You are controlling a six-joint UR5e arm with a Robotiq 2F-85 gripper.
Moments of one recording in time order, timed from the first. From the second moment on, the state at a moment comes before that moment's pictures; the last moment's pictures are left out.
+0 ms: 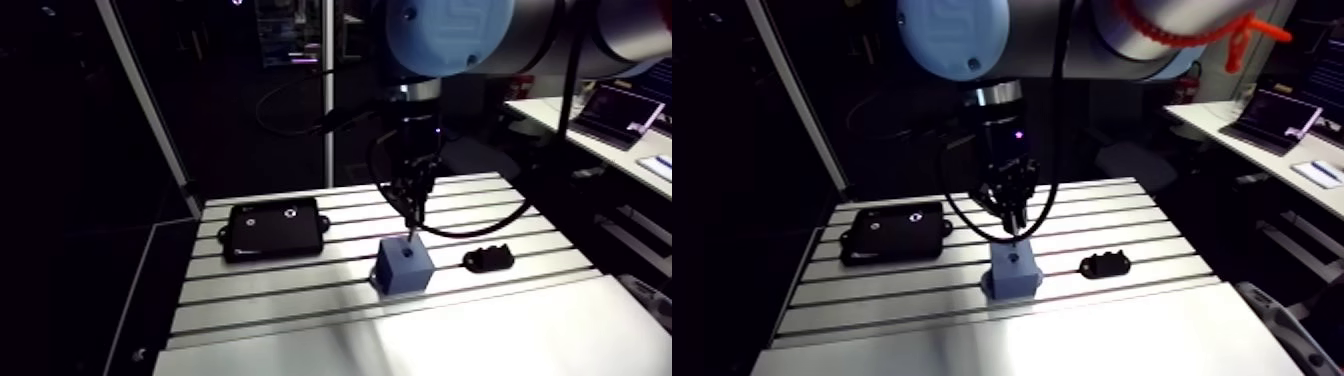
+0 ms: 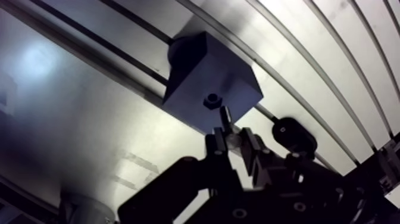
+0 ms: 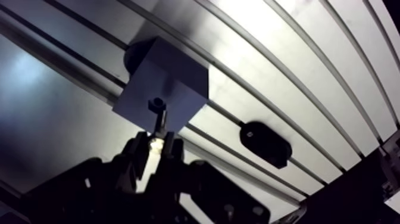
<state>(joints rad) -0.19 -1.35 1.84 -1.84 -1.75 -2.41</state>
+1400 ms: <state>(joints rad) -0.18 -1.35 1.87 -1.87 -1.75 -2.41</state>
